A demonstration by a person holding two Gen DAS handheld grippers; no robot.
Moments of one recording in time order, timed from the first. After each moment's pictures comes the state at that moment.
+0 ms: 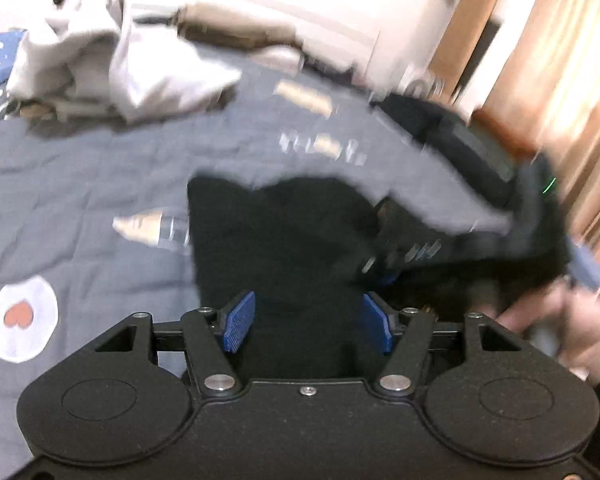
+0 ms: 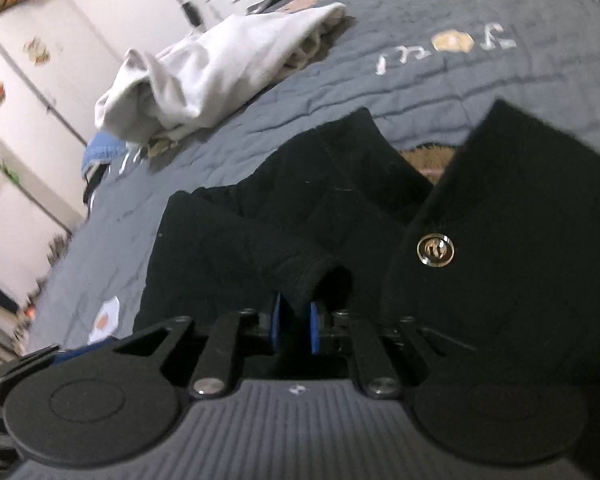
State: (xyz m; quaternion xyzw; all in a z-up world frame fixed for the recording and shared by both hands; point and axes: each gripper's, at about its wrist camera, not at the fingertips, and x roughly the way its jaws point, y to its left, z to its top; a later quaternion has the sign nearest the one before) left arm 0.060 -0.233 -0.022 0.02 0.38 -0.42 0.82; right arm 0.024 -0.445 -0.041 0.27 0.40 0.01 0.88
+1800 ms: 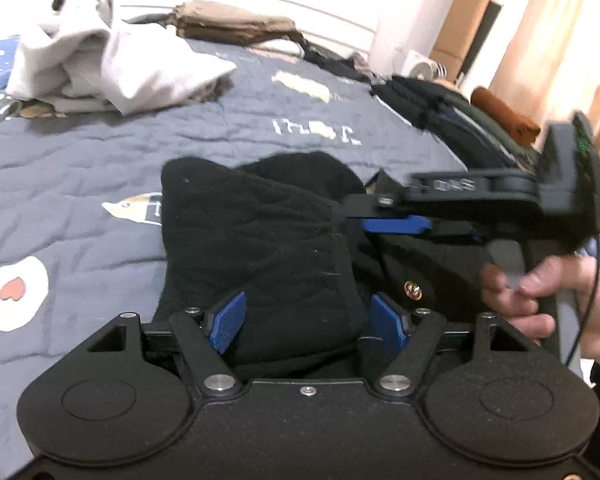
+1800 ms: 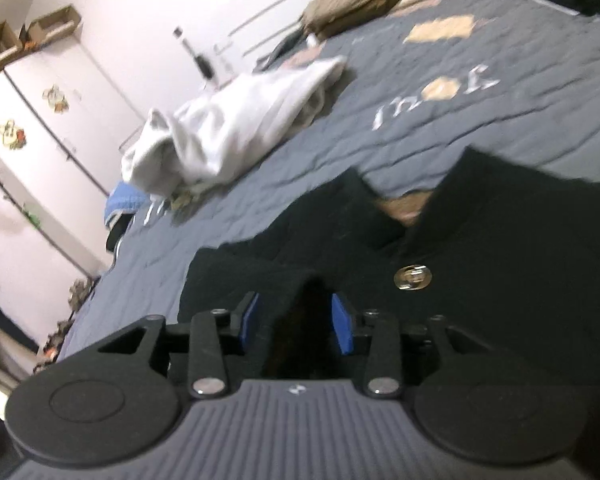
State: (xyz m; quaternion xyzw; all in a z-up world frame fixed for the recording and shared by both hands) left arm 0.018 -0.233 -0.007 0.00 0.36 -0.41 0.84; right arm -0.022 -0.459 -0.015 0.29 0.31 0.01 0.90
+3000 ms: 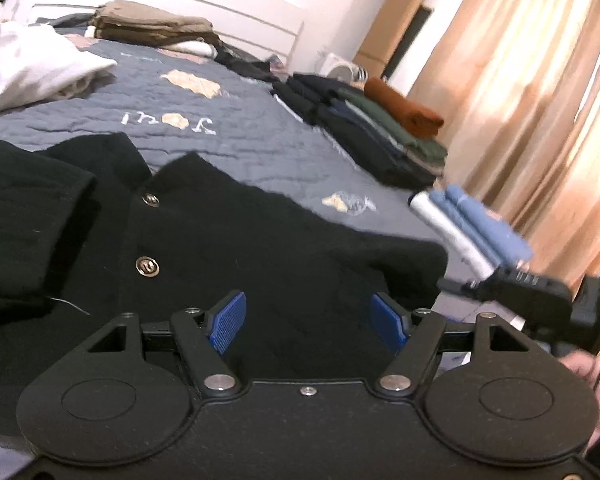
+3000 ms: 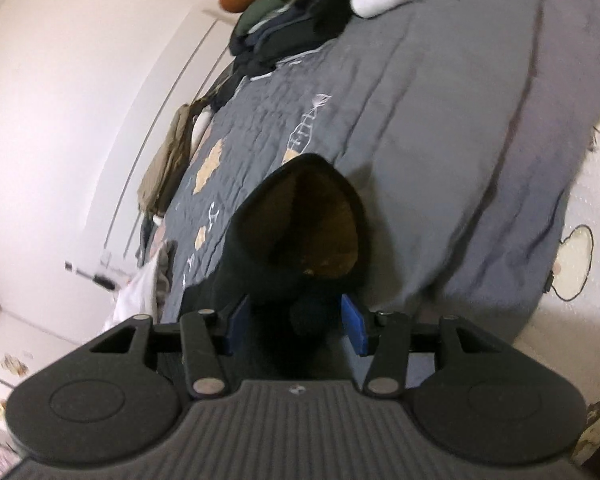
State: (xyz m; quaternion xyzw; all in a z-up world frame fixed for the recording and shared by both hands) left arm -0.107 -0.359 -0.007 -0.02 0.35 -0.50 0.79; right arm -0.303 -0.618 -0.063 0.56 0.14 -0.23 0.79
